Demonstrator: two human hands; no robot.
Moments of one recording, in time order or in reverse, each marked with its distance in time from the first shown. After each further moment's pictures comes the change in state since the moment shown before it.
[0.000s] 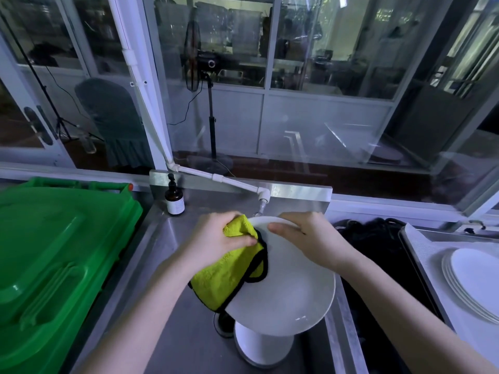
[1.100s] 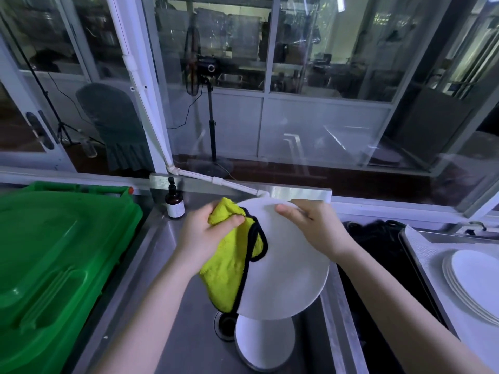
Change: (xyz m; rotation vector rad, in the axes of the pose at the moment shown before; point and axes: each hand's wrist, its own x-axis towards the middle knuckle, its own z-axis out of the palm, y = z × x) left_hand -0.007 0.008 0.000 -0.406 0.295 -0.193; right_hand 0.012 0.015 -0.003 0.147 0.194 0.071
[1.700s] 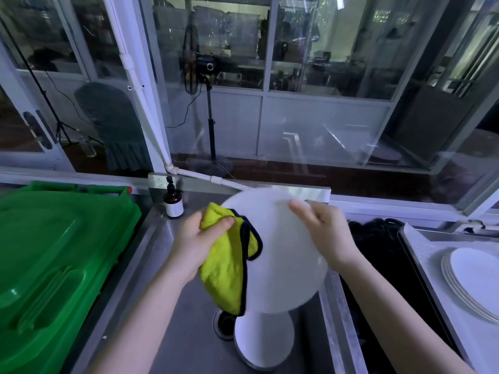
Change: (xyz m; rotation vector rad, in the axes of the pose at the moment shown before) left_hand -0.002 -0.014 -0.001 -0.114 0.033 -0.123; right_hand -0.014 0.011 0.002 0.121 0.157 0.104
